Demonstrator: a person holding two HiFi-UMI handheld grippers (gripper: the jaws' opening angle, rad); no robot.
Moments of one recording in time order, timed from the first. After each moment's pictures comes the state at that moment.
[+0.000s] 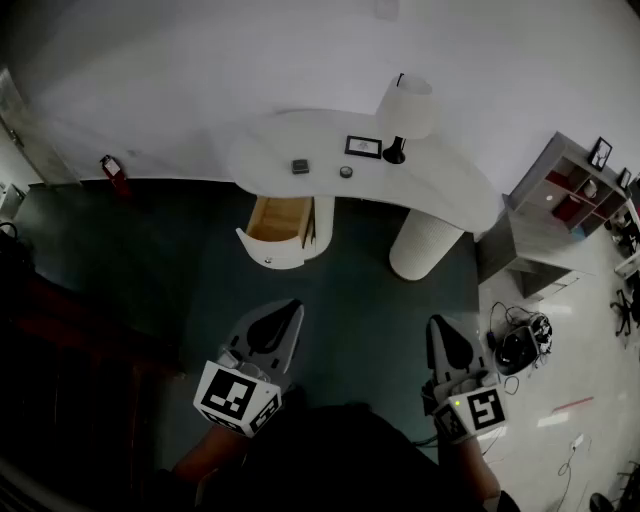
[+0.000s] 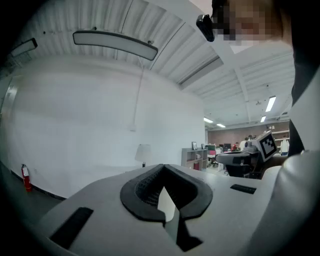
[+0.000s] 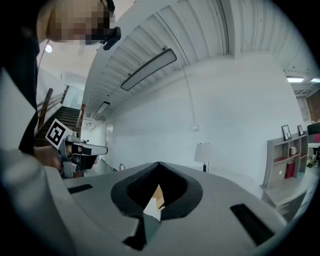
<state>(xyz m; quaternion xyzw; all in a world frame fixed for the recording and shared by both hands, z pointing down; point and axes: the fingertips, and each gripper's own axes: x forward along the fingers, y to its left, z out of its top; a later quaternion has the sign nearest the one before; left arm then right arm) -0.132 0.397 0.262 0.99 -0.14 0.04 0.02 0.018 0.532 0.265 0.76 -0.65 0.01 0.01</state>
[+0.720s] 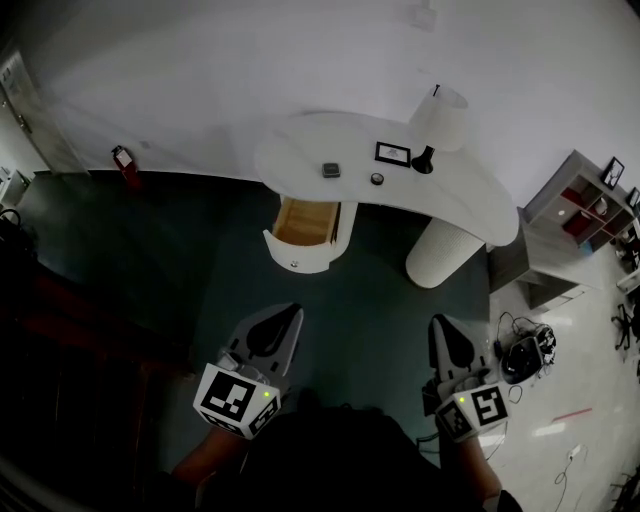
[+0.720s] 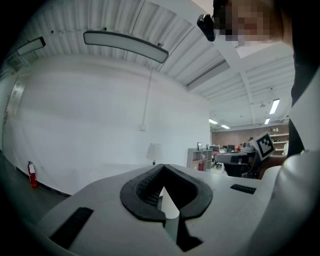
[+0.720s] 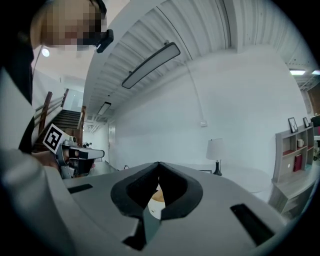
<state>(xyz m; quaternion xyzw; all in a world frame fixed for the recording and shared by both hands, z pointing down) -0.204 0.330 0.267 0.99 -0.16 0.04 0.03 -0.039 0.458 0.267 0.75 -0.66 0.03 0.00</state>
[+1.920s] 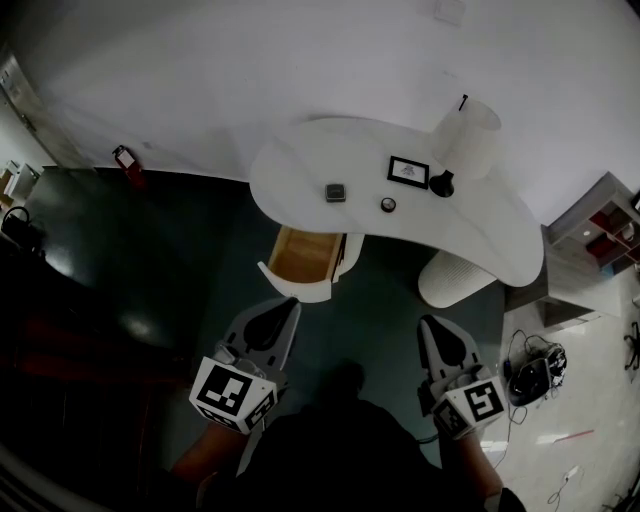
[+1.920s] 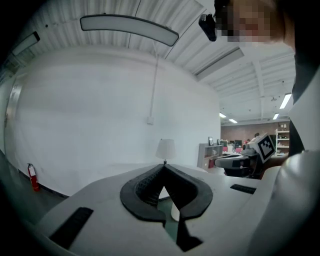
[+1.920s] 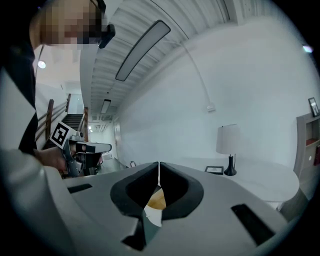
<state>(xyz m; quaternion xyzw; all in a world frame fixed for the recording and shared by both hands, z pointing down) -0.085 0.188 0.282 0.98 -0.18 0.08 0.04 0.071 0.305 0.304 0.71 -0.70 0.08 0.00</state>
